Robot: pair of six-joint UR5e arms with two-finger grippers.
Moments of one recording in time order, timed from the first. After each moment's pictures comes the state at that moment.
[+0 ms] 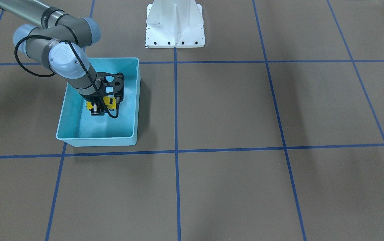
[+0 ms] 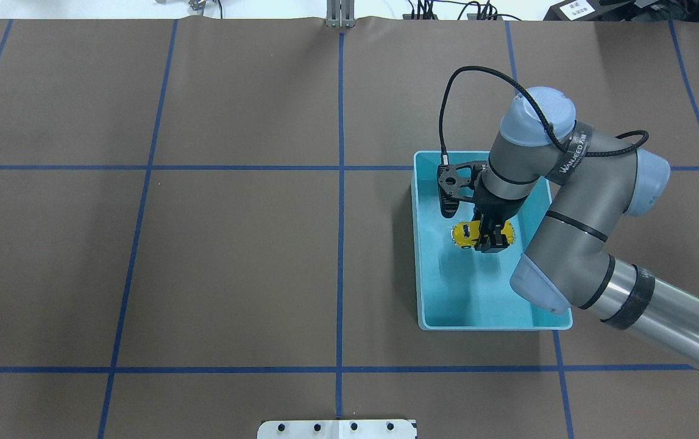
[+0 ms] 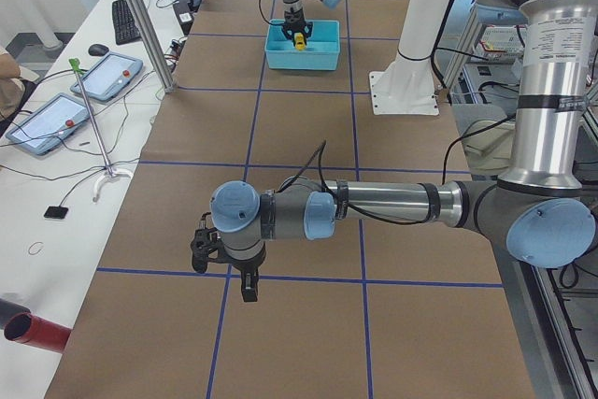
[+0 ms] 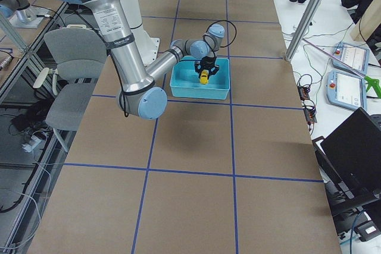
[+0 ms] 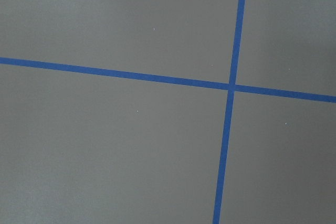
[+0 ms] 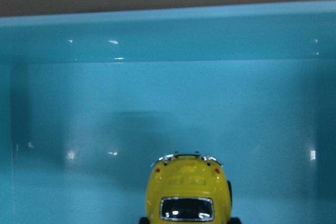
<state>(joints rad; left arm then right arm) -1.65 -1.59 -1.58 -1.52 -2.35 -0.04 0.68 -1.13 1.72 -1.64 2.14 -0.57</state>
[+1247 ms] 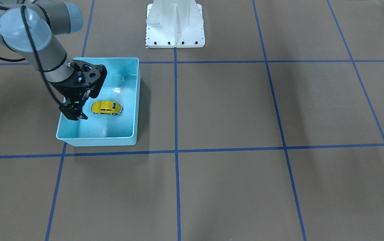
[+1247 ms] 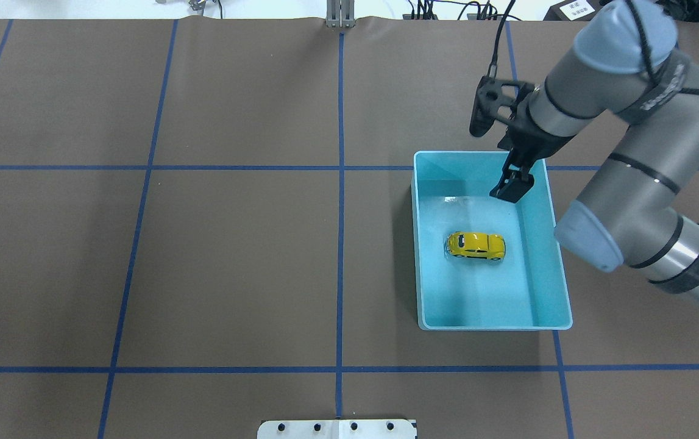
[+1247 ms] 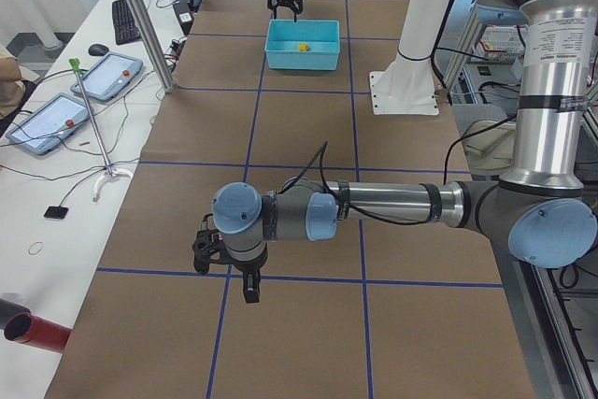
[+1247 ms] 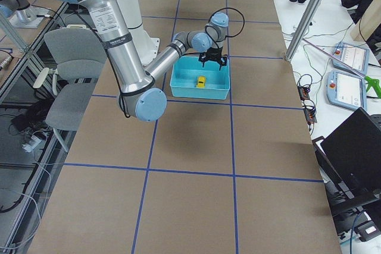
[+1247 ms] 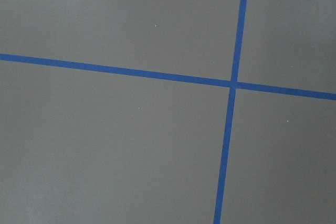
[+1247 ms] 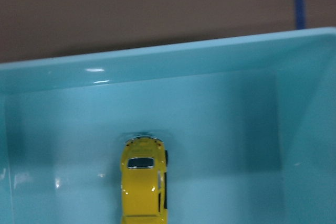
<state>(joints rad) -1.65 -1.58 -1.58 -1.52 -2.35 -0.04 0.89 -1.13 1.90 -1.64 2.15 -0.23</state>
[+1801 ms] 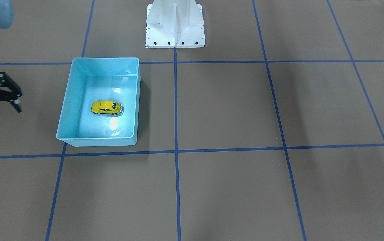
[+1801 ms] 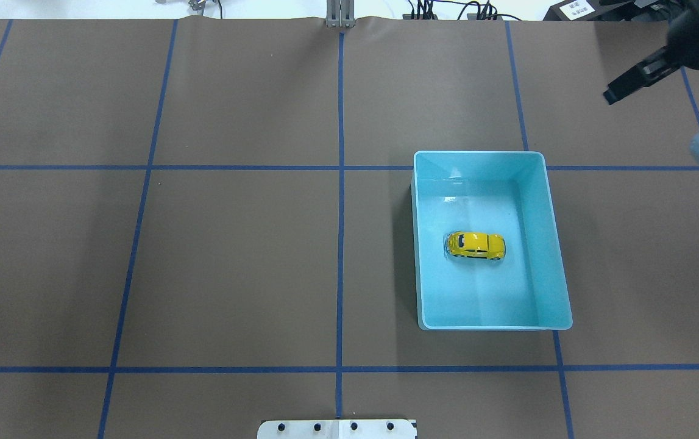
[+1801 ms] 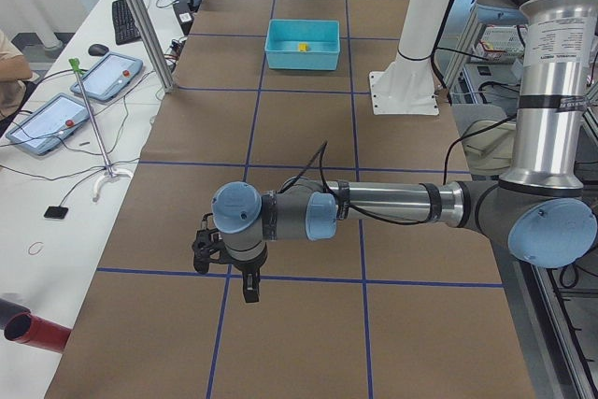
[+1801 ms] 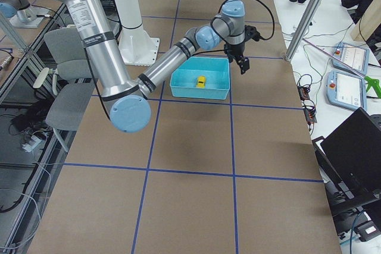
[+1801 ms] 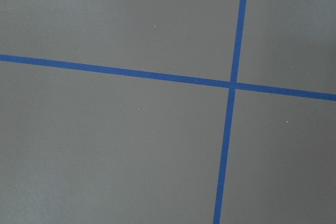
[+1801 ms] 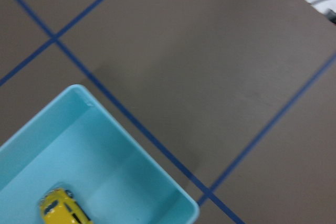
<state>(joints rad) -1.65 -1.58 -1.58 -1.52 -2.35 -0.04 1.23 -1.28 1.89 -1.64 2.20 0.20</state>
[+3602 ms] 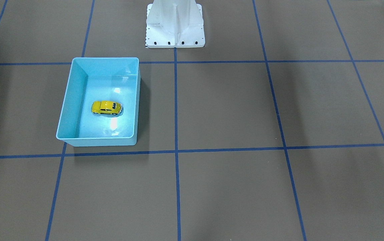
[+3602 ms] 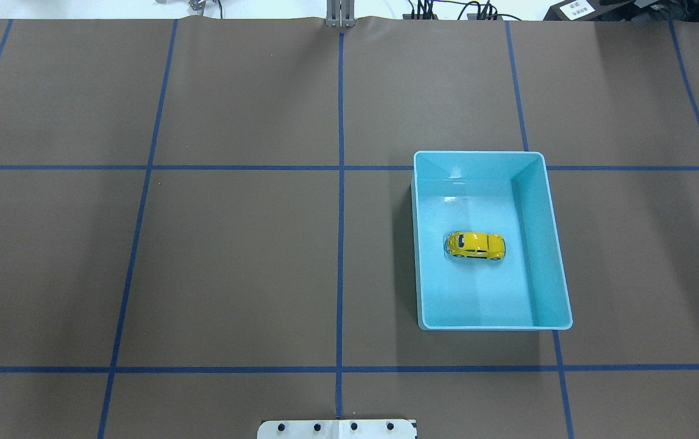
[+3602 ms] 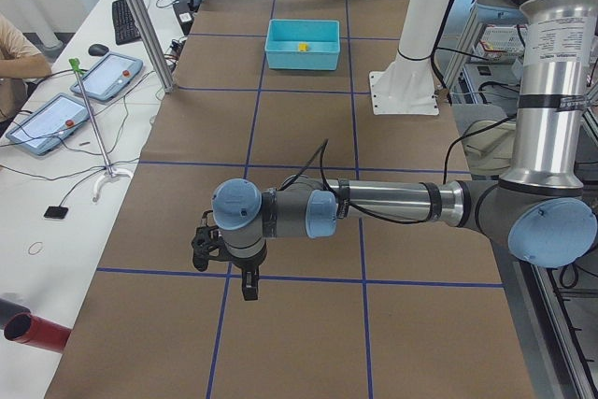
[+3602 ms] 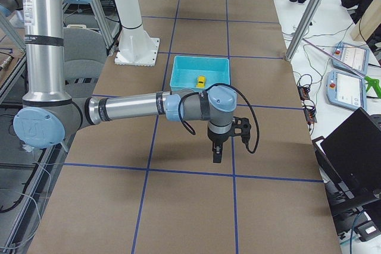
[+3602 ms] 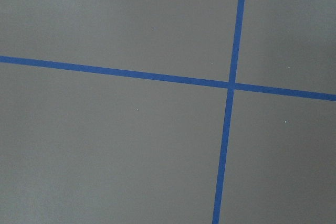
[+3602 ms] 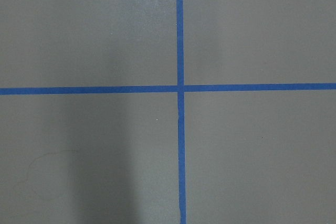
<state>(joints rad) -1.65 -1.59 -1.59 -1.52 -2.35 -0.03 1.54 -1.60 1.75 -1.64 2.29 0.11</state>
